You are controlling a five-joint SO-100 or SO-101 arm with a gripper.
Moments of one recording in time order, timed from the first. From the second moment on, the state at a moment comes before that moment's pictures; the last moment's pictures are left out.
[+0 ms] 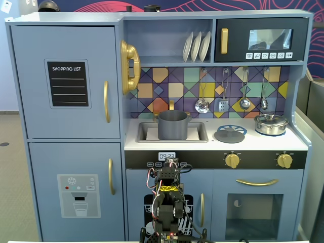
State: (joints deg) arm 0.4 177.0 172.5 62.3 -88.6
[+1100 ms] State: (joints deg) arm 0.8 182.7 170.9 78.2 -88.6
